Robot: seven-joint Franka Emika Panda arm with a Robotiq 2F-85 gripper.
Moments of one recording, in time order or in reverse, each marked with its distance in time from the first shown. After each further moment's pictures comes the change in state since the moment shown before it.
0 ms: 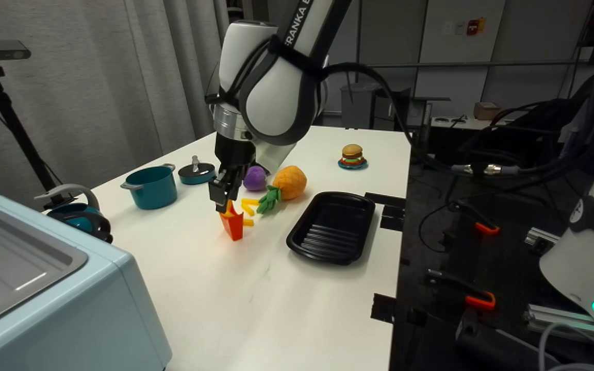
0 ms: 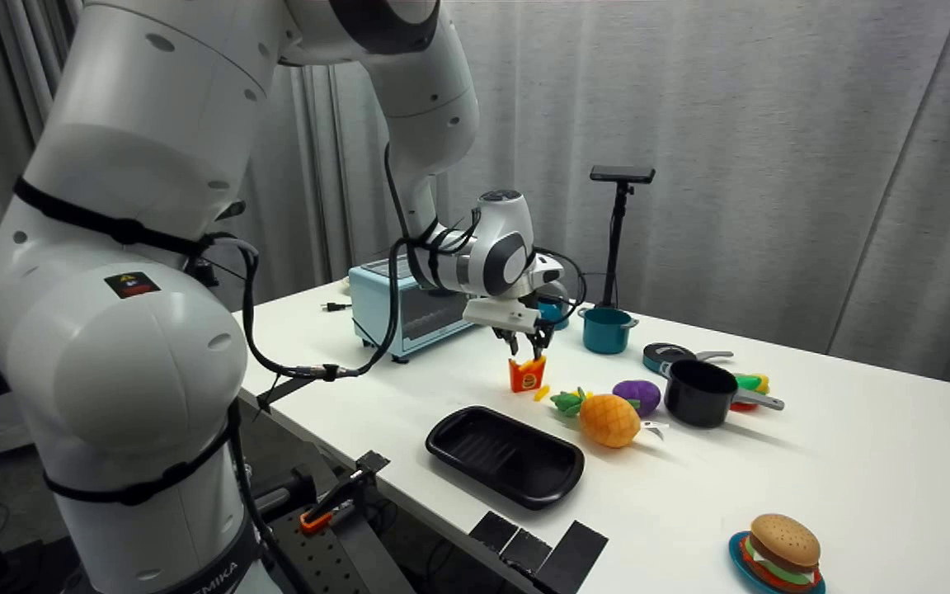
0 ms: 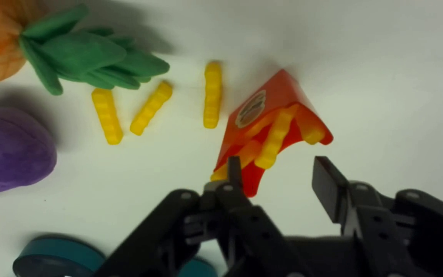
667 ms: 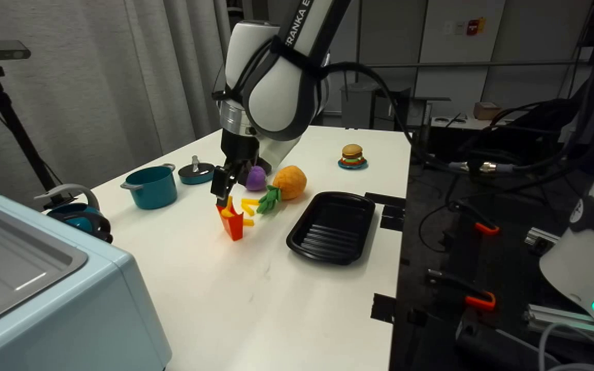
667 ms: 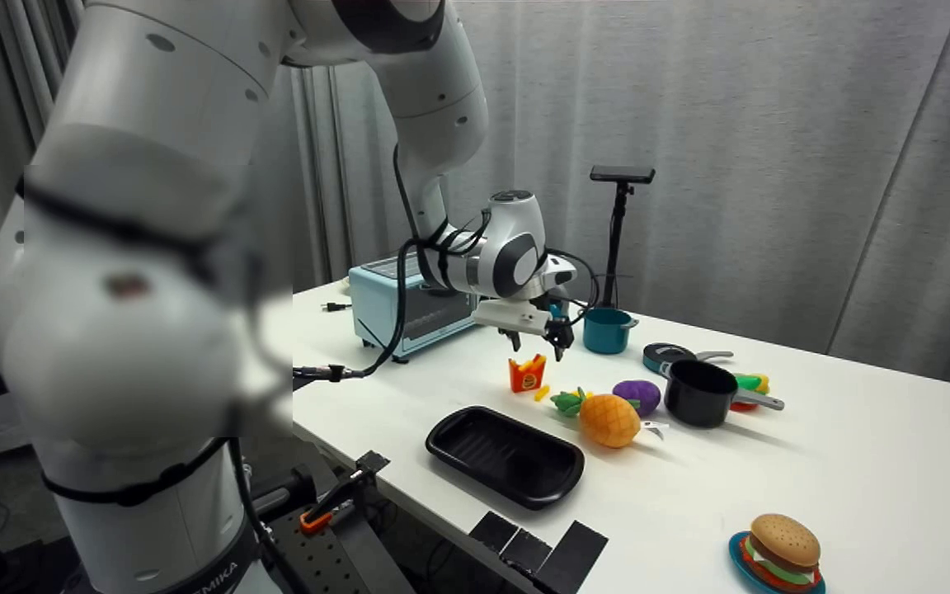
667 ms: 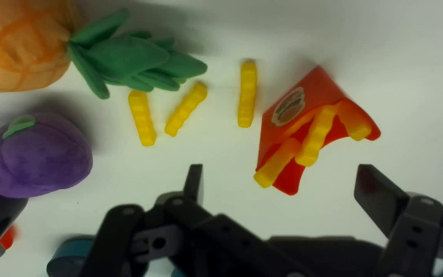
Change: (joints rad) arm -0.025 0.003 -0.016 0.009 0.000 -0.002 0.003
